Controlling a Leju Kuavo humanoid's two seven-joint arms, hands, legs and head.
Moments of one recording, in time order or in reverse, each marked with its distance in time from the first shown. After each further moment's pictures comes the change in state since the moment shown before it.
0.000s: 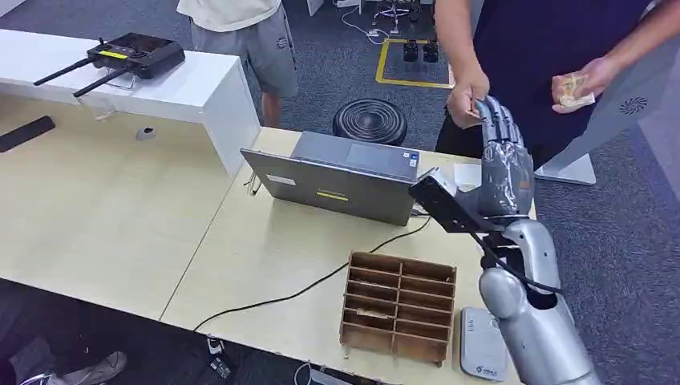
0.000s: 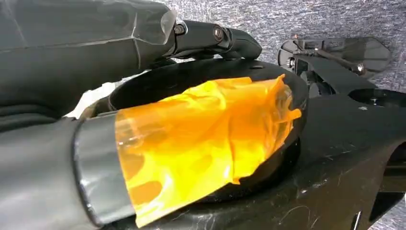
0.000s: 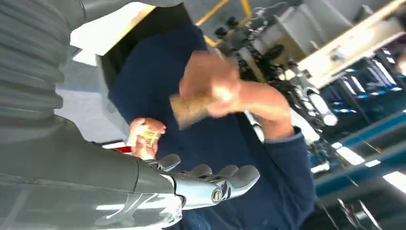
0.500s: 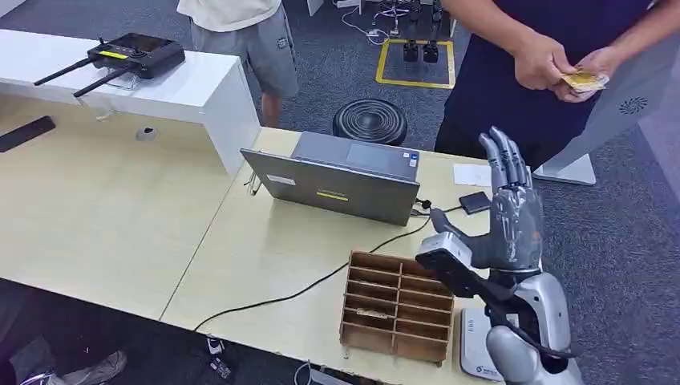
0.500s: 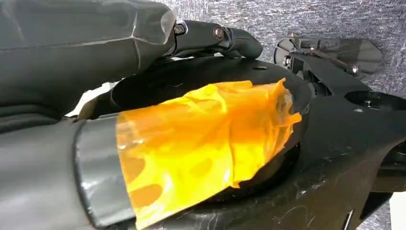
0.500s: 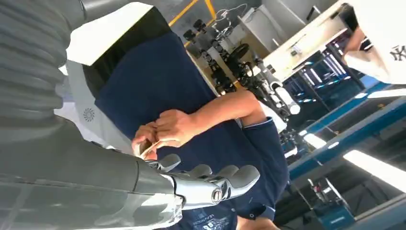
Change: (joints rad) left arm 0.014 -0.008 0.046 0.000 0.000 0.003 -0.023; right arm 0.230 -0.050 0.005 -0.273 -0.016 -0.034 -0.081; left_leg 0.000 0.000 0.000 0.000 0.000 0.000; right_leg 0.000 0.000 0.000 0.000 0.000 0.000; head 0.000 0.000
